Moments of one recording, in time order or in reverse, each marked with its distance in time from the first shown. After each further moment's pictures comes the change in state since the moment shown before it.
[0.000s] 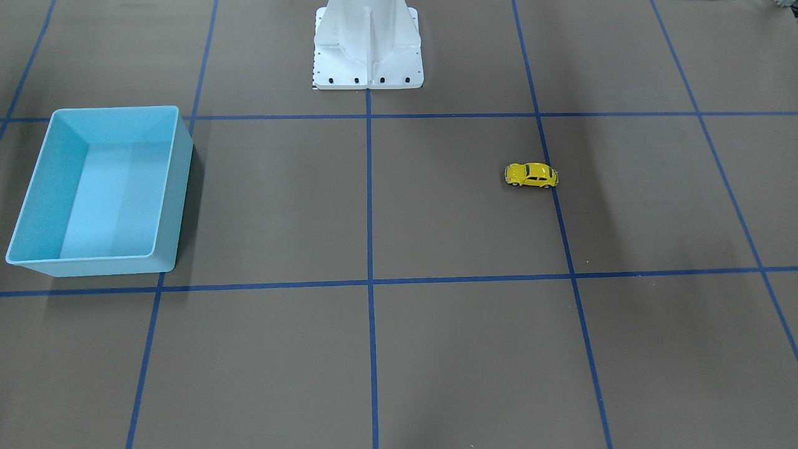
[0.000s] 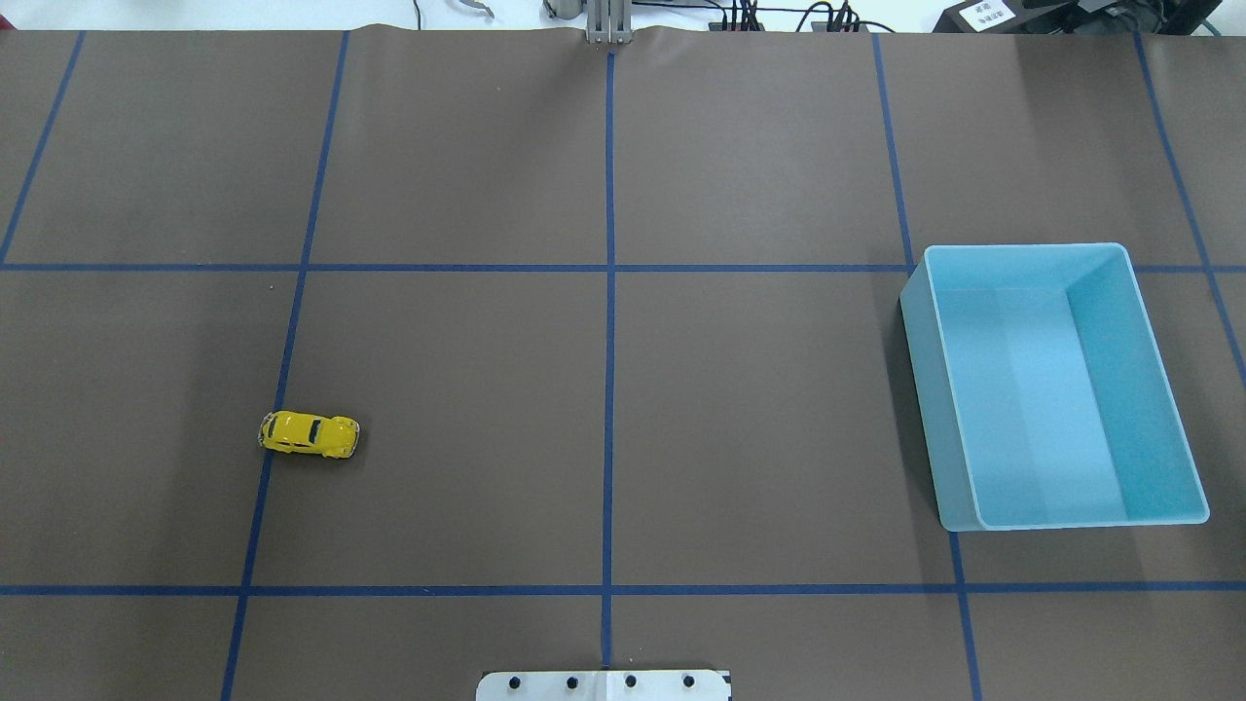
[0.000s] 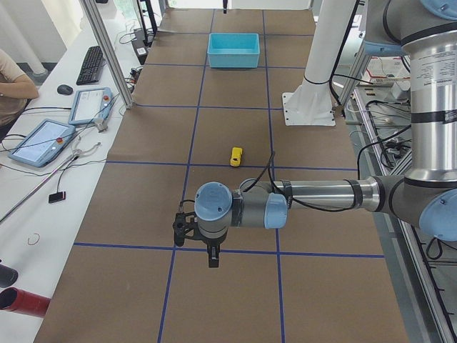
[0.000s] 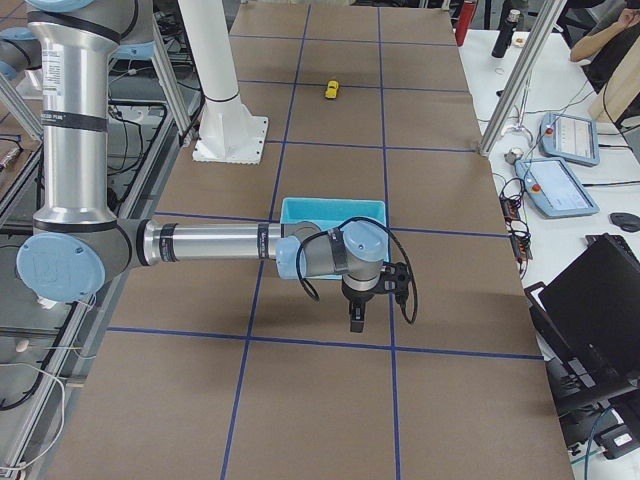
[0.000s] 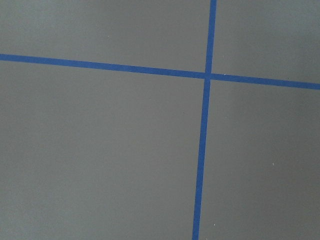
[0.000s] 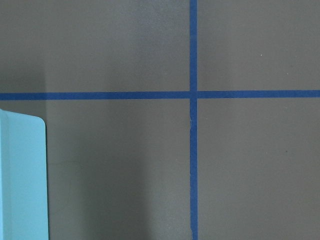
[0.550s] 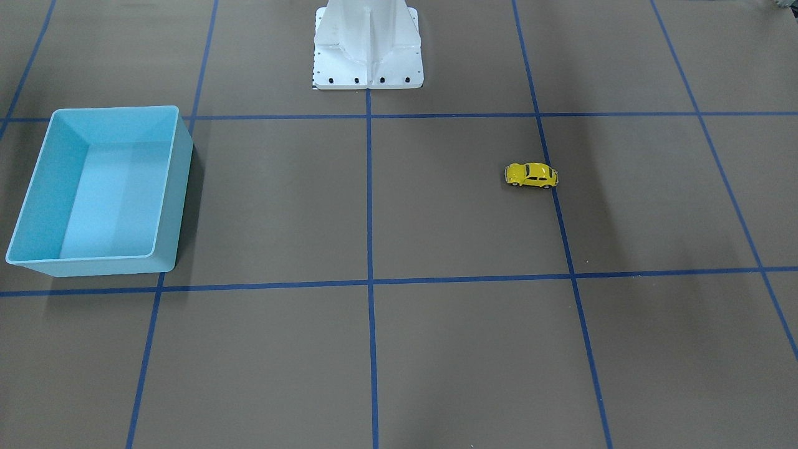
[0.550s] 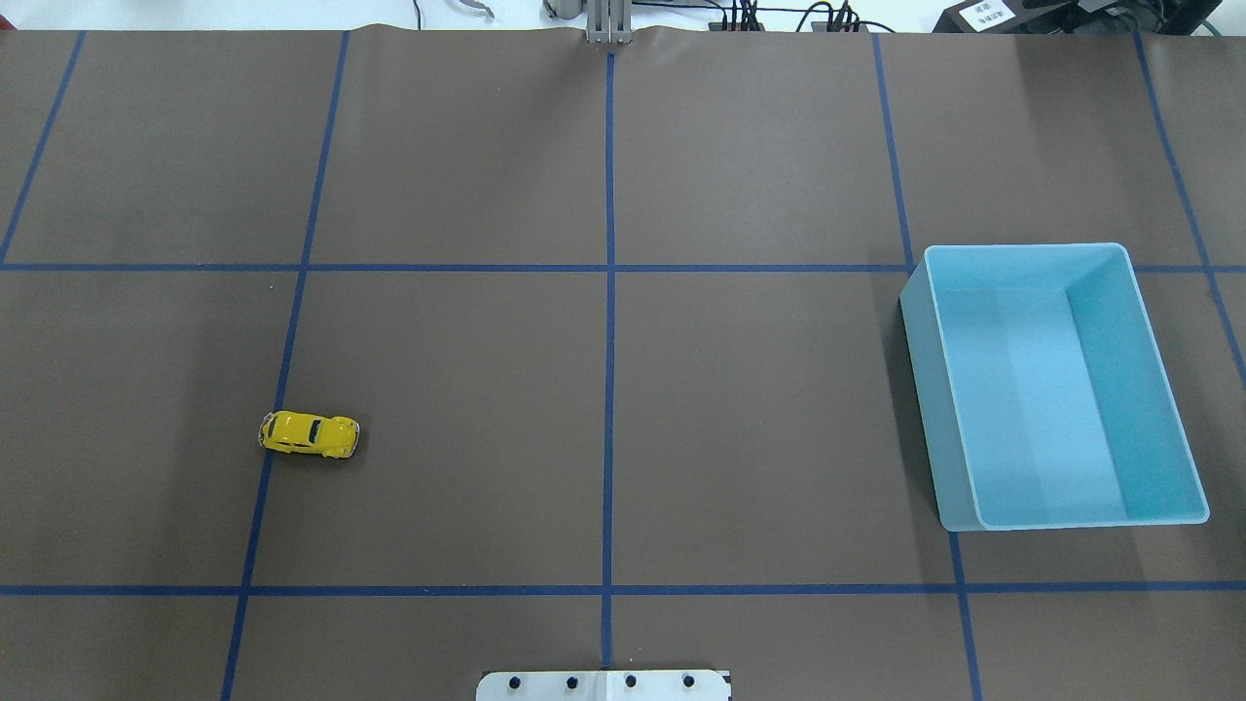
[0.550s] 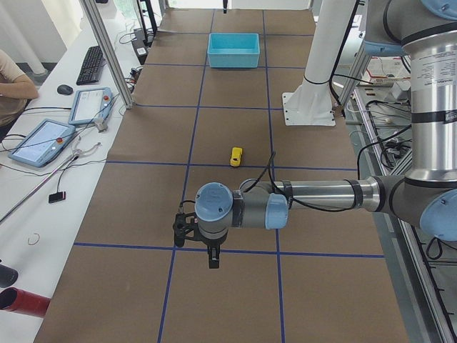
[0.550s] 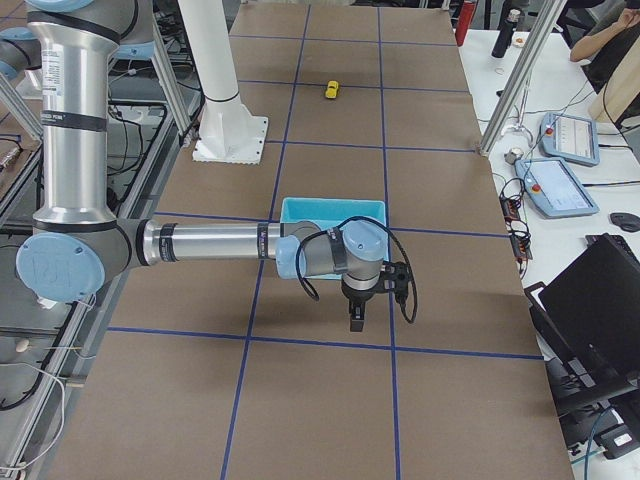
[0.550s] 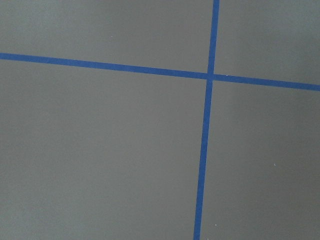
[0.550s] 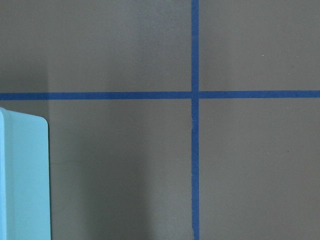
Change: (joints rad) left arm -0.003 0.000 0.000 0.002 0.003 0.001; right arm 0.000 -0.001 0.002 0.000 0.001 0.001
